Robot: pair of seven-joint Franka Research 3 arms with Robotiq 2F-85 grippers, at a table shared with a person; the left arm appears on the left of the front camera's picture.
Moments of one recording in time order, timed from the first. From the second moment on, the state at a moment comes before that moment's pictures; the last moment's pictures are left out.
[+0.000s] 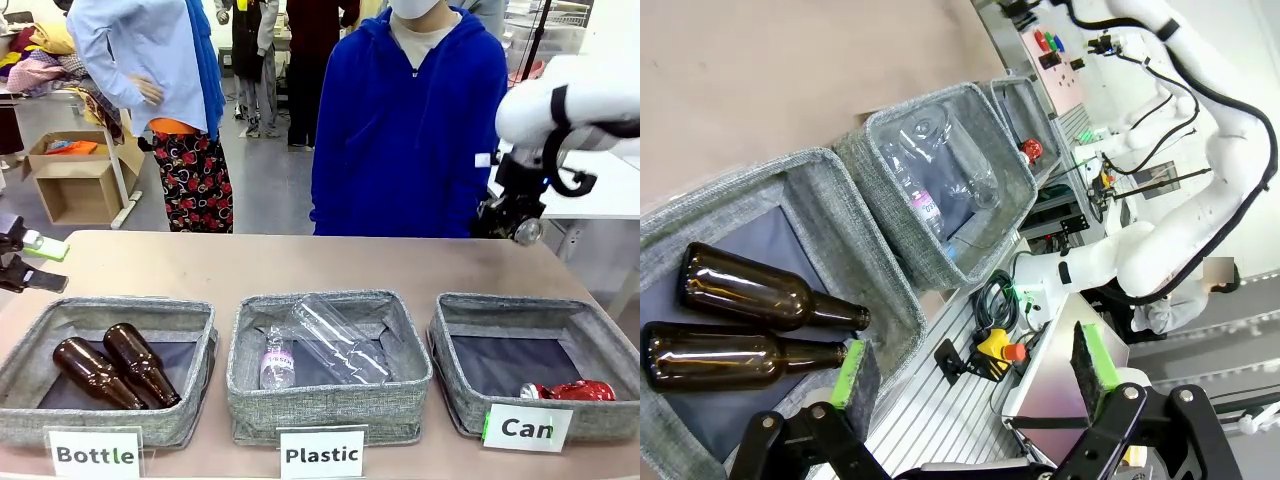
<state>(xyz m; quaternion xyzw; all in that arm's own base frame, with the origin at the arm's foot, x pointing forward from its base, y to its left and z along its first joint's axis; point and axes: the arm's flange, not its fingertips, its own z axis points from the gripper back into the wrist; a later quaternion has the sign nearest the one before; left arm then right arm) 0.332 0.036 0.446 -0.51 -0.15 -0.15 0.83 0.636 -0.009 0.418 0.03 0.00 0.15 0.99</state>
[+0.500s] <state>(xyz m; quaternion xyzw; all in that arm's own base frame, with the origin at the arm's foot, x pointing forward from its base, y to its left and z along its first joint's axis) 0.331 0.036 0.446 -0.51 -0.15 -0.15 0.83 0.505 0.026 0.476 0.14 0.06 0.51 0.85</state>
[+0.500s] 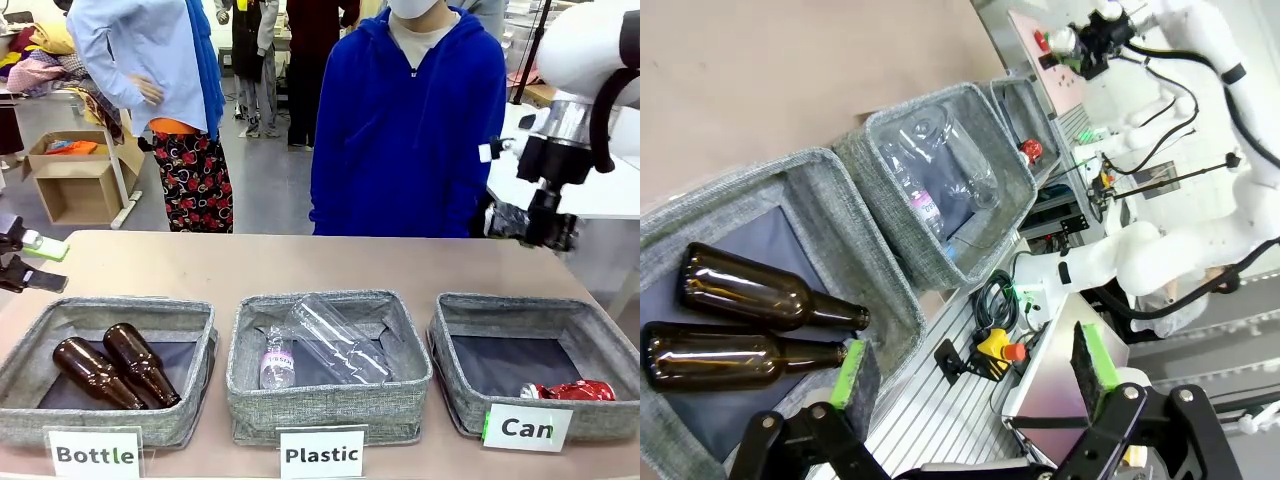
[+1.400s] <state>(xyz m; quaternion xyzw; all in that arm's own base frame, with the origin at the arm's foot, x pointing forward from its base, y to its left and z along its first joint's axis) 0.331 0.036 0.446 -0.51 -0.15 -0.15 0.83 0.451 0.002 0.458 0.16 0.10 0.71 0.68</state>
